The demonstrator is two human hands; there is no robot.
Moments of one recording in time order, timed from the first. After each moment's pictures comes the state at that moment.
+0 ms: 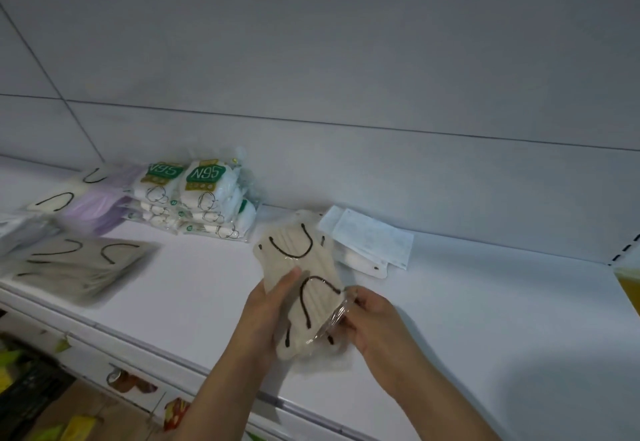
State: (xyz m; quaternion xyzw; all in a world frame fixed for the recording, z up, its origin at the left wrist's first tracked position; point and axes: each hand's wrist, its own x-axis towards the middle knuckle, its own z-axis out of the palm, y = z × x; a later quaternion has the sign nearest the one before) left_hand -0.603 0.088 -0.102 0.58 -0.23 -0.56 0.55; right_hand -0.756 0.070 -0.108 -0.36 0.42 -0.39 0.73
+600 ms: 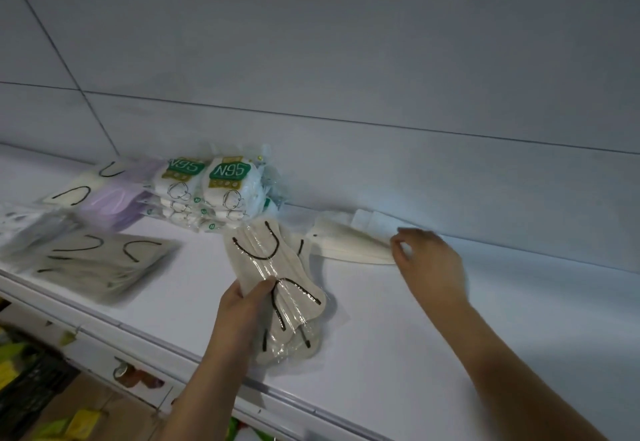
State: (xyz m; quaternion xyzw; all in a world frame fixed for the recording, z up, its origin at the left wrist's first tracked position) left_hand -0.525 0.087 -0.119 0.67 -0.20 -0.43 0.57; right_hand -0.765 -0.032 -0.121 -0.74 0.59 -0.33 -0.01
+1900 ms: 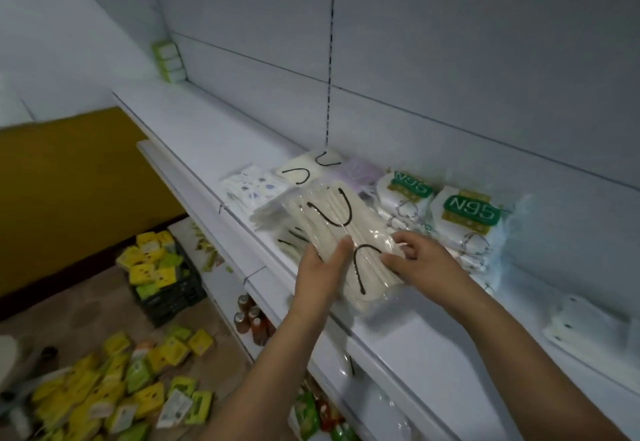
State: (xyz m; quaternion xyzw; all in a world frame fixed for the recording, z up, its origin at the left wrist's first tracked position) left_hand -0.282 0.125 -0.085 0.64 -0.21 -0.29 0.69; right_hand -0.413 0.013 -0.052 -0.78 0.35 -0.18 0.48
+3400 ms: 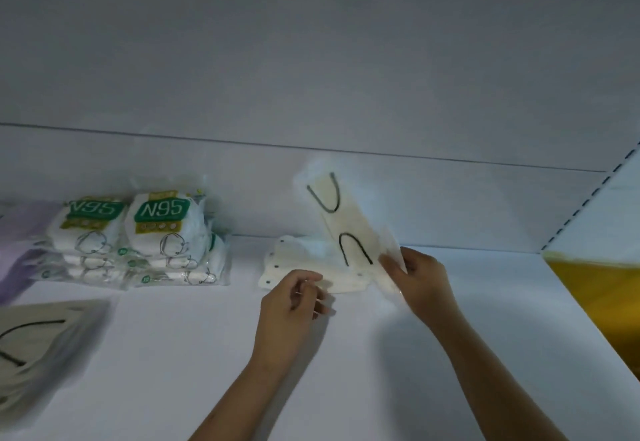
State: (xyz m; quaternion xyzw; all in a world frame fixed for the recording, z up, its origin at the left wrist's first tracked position) left_hand -0.566 0.025 -0.112 0.53 -0.51 -0.45 0.51; right_hand -0.786 -0.010 -0.096 -0.60 0.68 -0.38 0.22
